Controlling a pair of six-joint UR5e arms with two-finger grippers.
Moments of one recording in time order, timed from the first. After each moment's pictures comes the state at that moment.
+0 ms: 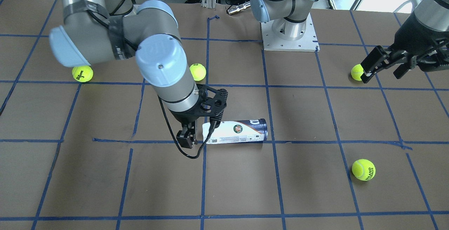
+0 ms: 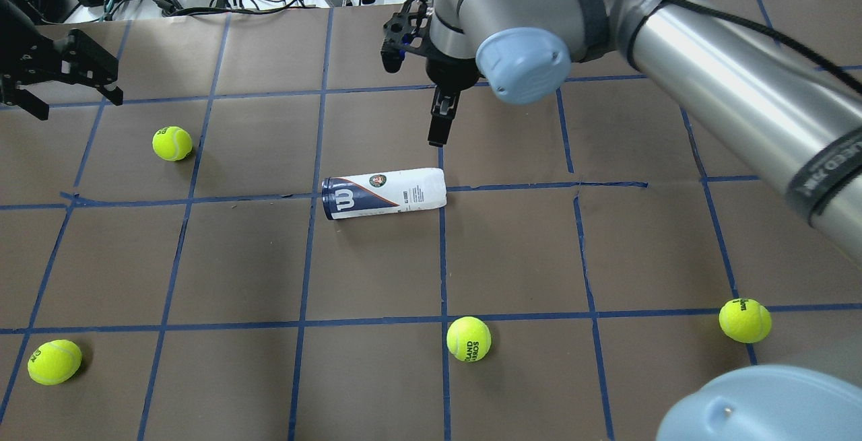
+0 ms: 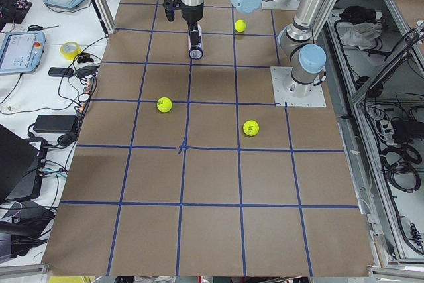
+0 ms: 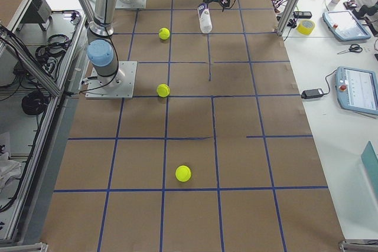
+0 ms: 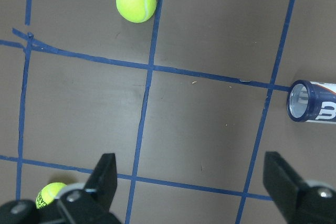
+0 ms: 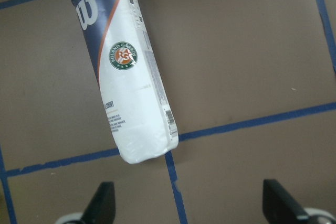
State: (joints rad) left arm -1.21 -1.57 -1.55 -1.54 1.56 0.18; right arm 1.82 -1.17 1.41 -1.82 -1.38 -1.06
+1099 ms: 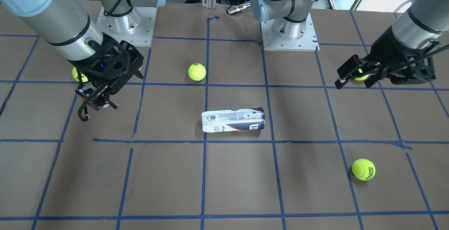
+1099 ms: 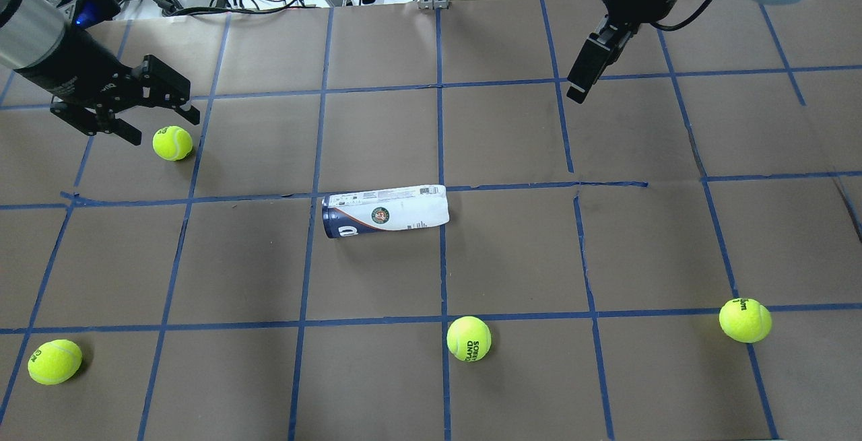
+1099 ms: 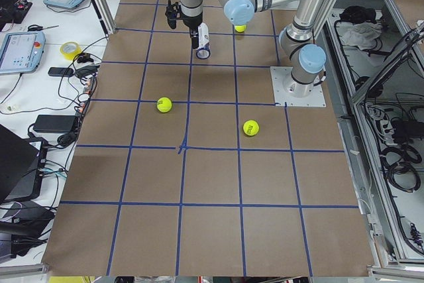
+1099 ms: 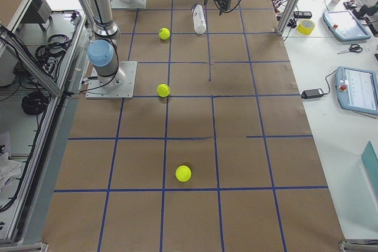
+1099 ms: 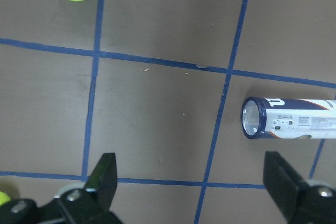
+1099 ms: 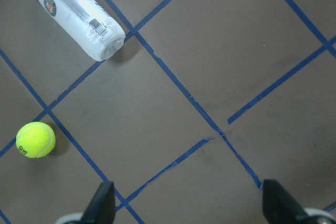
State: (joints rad) left arm -1.24 -1.60 -1.67 -1.51 1.32 0.17; right arm 1.58 -1.42 1.41 -1.51 -1.44 -0.83
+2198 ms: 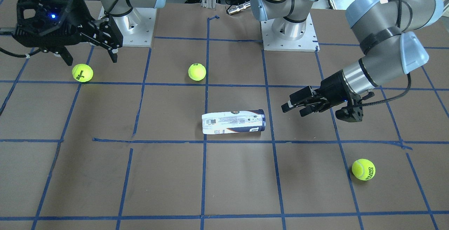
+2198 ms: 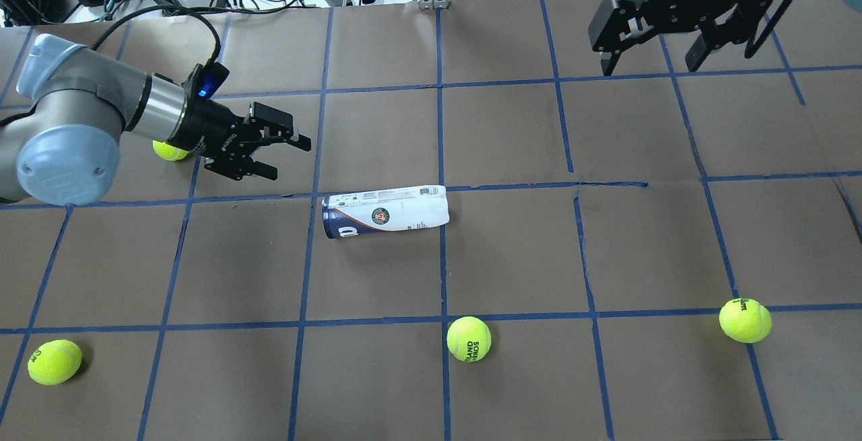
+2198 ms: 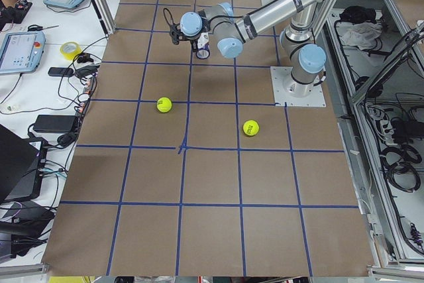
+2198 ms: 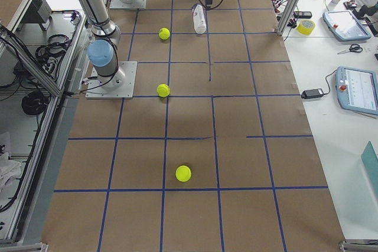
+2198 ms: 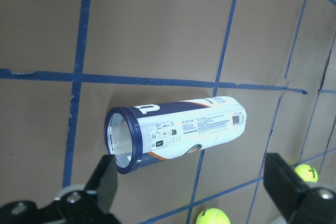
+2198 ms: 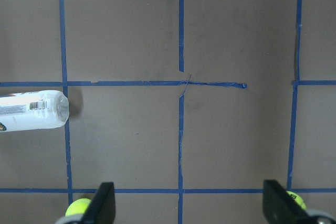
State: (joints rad) left arm -1.30 -1.73 -1.95 -1.24 0.90 0.18; right arm 1.57 -1.57 1.44 -1.49 -1.56 0.00
